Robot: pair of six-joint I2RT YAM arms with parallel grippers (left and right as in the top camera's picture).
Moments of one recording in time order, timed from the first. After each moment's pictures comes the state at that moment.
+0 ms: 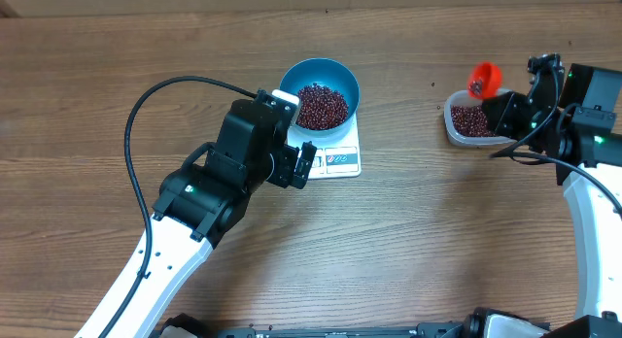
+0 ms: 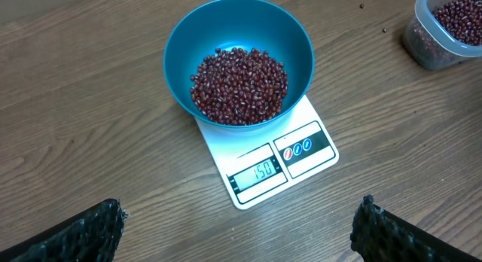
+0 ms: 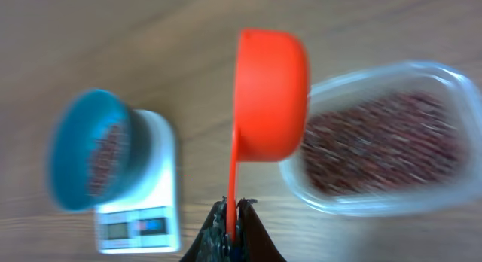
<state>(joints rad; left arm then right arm) -0.51 1.24 1.16 -0.68 -0.07 -0.09 -0.23 1.39 1.19 -0.69 -0.40 0.15</state>
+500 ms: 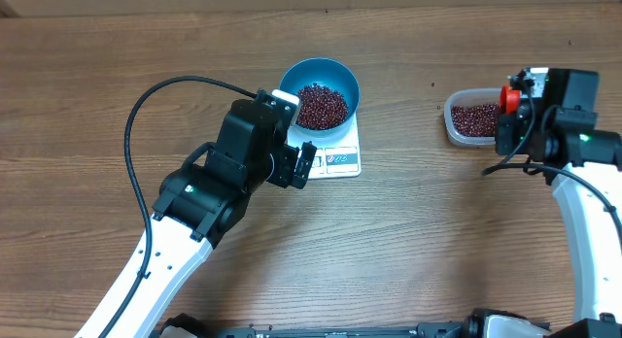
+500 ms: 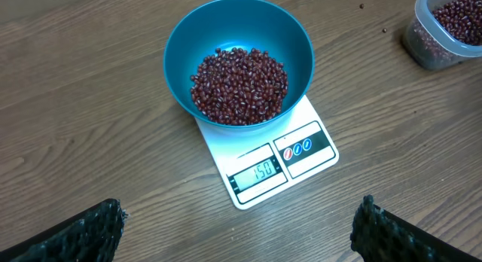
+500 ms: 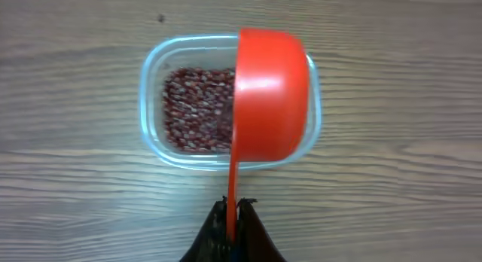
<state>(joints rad) -0.51 1.24 1.16 -0.68 -0.07 -0.09 -0.15 1.39 1.19 -0.78 0.04 -0.19</state>
